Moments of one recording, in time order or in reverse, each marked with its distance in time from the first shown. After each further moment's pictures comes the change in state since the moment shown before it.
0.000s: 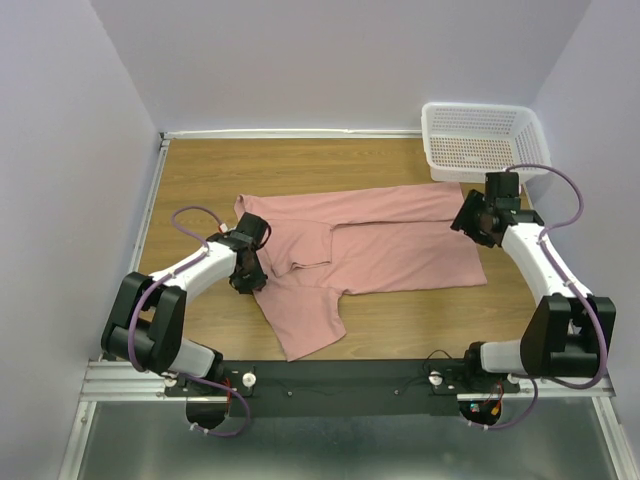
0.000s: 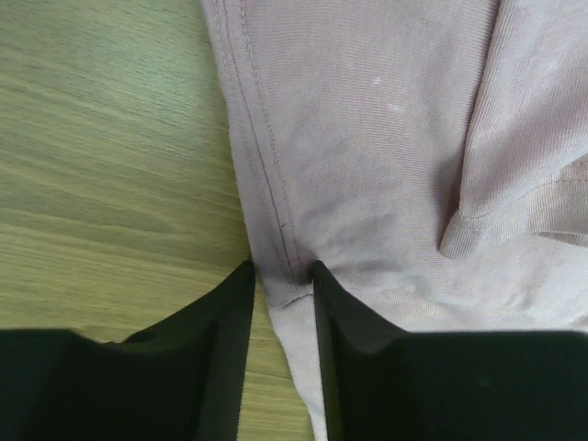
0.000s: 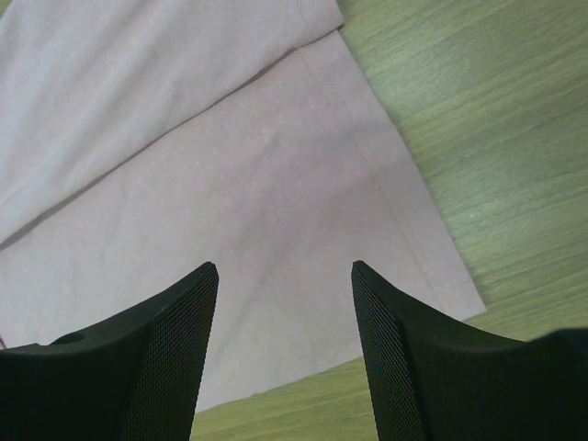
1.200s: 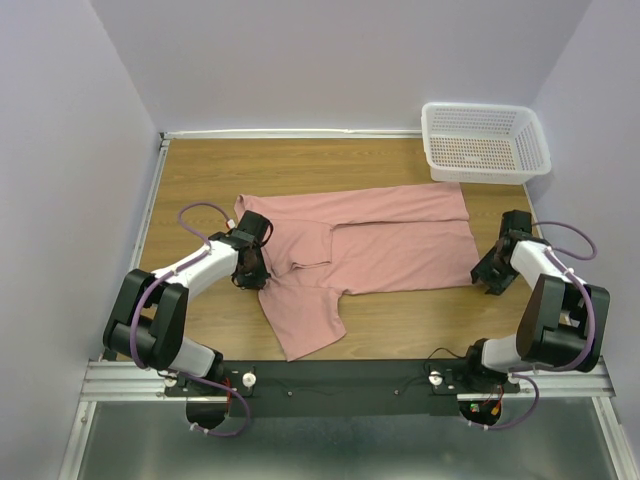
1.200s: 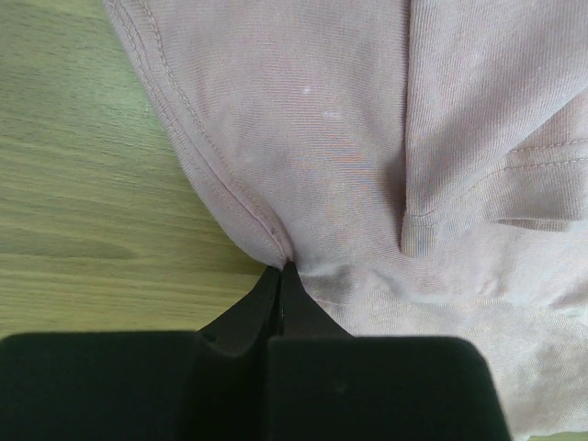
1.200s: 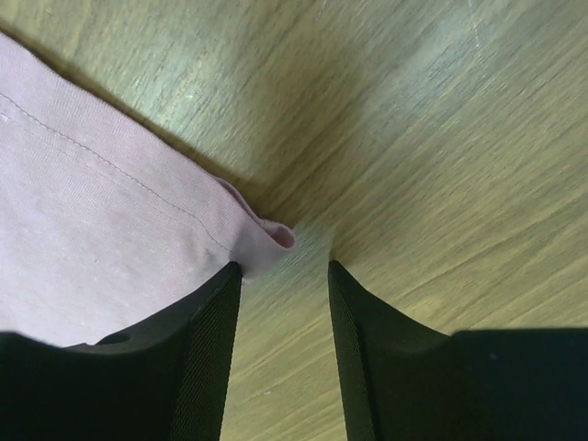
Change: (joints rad) left arm -0.006 0.018 0.009 0.052 0.052 0.078; right arm -0.233 0.053 -0.248 -0.074 0.056 0.095
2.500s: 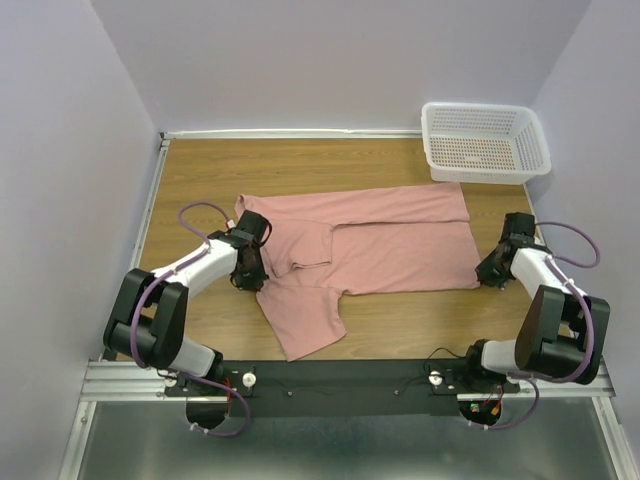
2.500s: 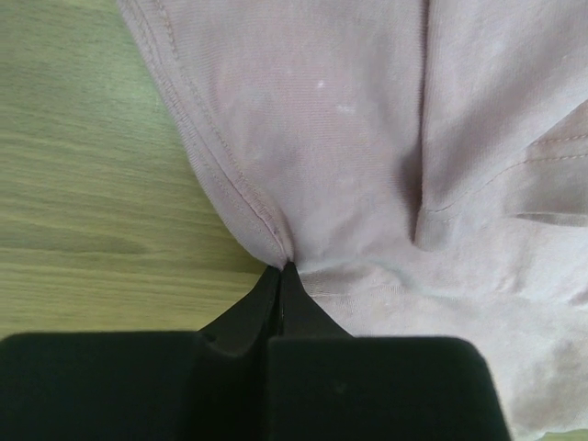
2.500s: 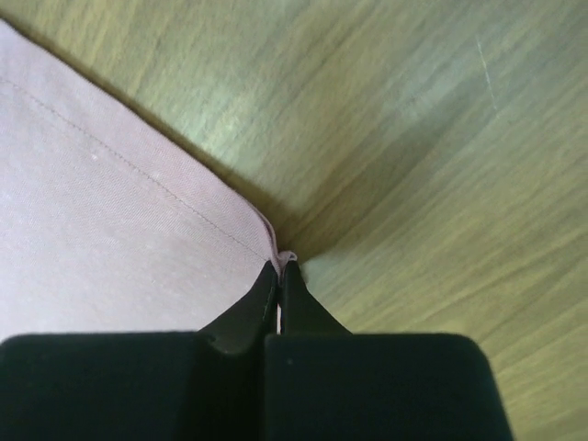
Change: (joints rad) left arm 0.013 0.005 0.011 -0.032 0.000 0.029; right arm -0.009 -0.053 -0.051 0.125 -0.016 0.029
